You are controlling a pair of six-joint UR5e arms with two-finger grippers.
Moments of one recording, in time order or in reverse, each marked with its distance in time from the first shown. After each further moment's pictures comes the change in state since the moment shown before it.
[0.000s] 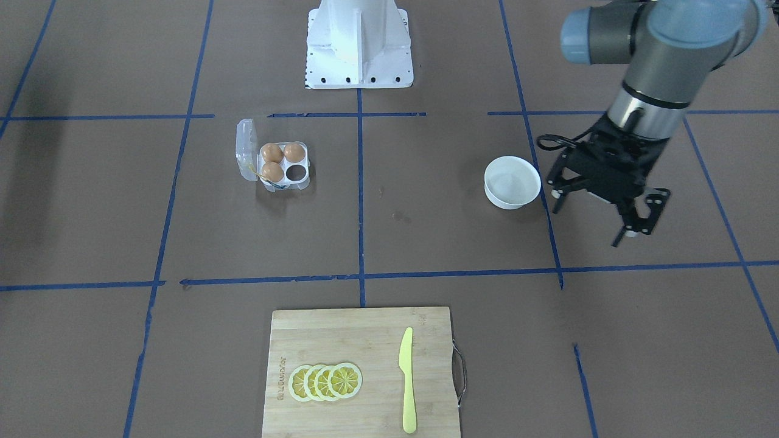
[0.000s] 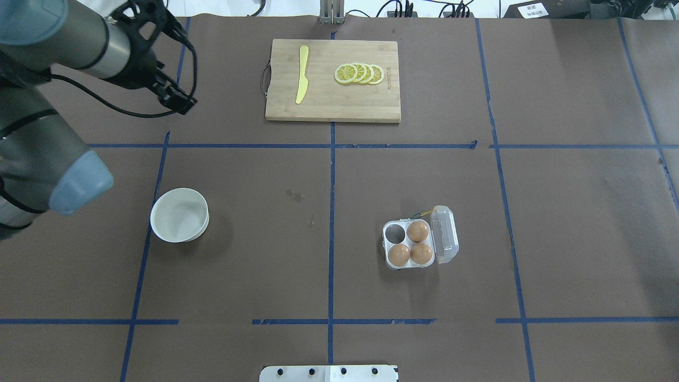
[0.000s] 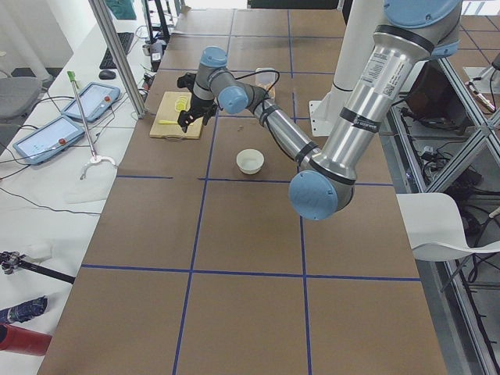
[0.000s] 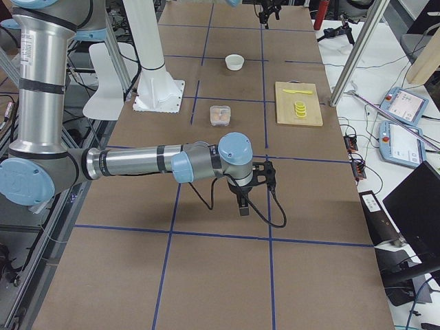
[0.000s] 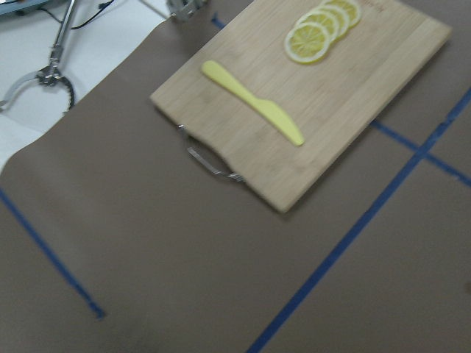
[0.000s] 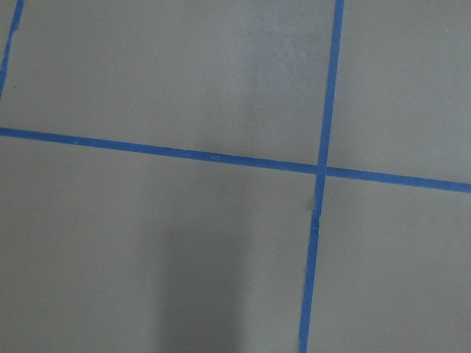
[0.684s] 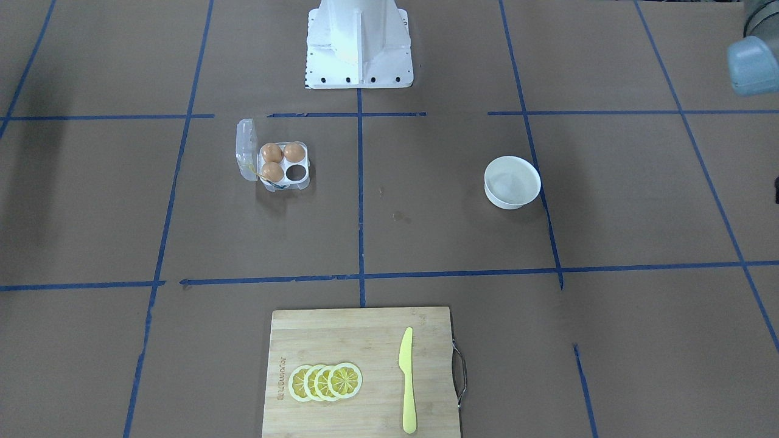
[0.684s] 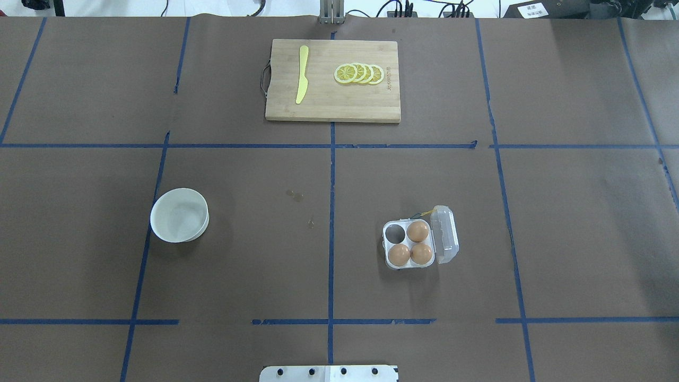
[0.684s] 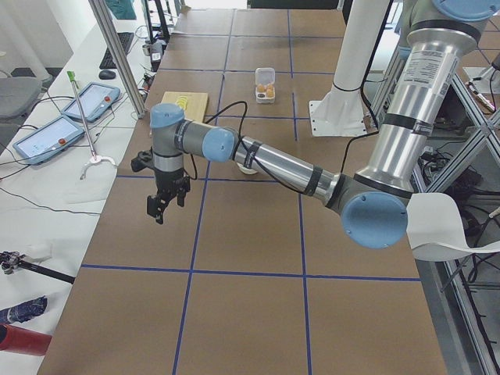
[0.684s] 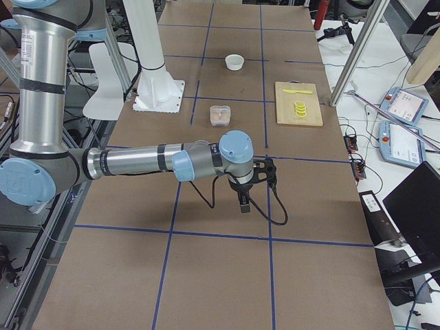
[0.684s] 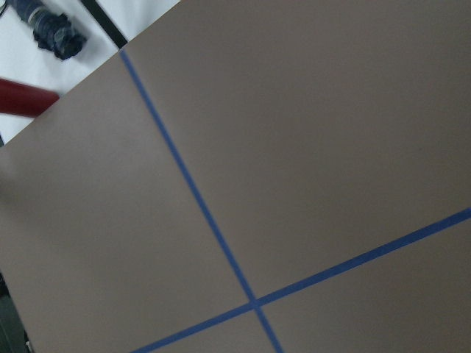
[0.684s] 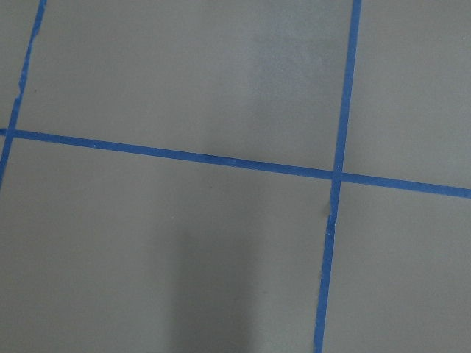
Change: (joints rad) left arm -0.413 0.203 0.216 0.164 -0.040 0.262; right arm -0.006 0.008 0.008 -0.001 0.023 0.000
